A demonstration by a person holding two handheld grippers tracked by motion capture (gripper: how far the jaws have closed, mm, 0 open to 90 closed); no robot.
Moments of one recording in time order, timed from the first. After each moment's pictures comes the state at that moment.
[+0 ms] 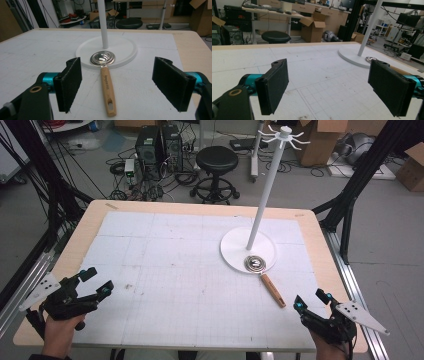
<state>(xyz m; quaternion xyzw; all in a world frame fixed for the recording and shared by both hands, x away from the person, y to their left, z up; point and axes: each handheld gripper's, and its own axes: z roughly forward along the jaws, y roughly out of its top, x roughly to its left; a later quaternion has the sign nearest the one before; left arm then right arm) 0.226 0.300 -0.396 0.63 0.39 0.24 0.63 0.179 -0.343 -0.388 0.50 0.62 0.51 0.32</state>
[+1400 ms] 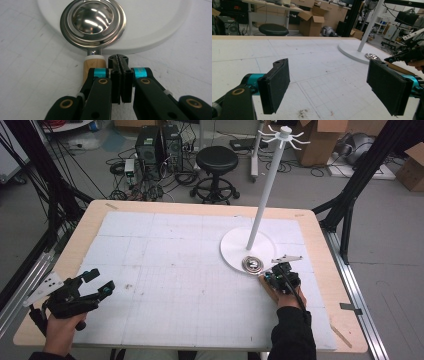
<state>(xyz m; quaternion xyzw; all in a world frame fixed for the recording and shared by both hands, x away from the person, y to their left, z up) 0.233 0.303 -0.405 0.63 0.41 0.22 0.62 0.334 -0.274 -0.432 0.51 0.79 0.28 0.20</state>
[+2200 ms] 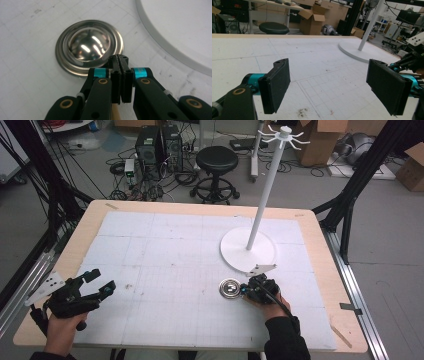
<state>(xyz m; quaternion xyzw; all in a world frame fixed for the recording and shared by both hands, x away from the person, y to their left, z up) 0.233 0.300 -0.404 0.64 0.41 0.22 0.62 0.309 -0.214 -0.433 0.37 0.86 0.30 0.14</state>
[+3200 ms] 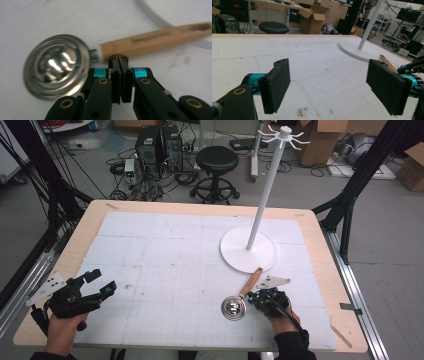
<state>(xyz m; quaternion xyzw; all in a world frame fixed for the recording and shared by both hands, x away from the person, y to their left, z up) 0.232 0.300 -0.404 0.64 0.41 0.22 0.62 0.272 -0.233 -0.438 0.37 0.85 0.33 0.16</state>
